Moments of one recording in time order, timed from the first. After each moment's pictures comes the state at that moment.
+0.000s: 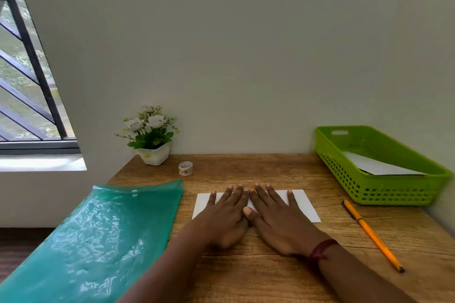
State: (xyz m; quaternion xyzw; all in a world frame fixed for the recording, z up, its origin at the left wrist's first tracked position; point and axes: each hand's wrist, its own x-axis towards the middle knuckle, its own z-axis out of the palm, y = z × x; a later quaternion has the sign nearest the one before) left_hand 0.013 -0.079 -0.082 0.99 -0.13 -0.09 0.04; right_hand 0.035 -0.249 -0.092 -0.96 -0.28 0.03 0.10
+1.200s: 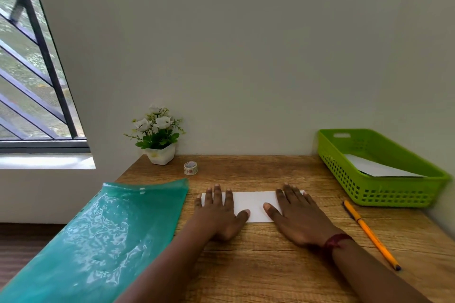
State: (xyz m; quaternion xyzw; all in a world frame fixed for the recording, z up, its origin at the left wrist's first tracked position) left_hand 0.017 -0.075 -0.081 0.99 0.04 -0.15 0.02; right_hand 0.051 -0.277 -0.095 -0.98 -0.18 0.05 0.07
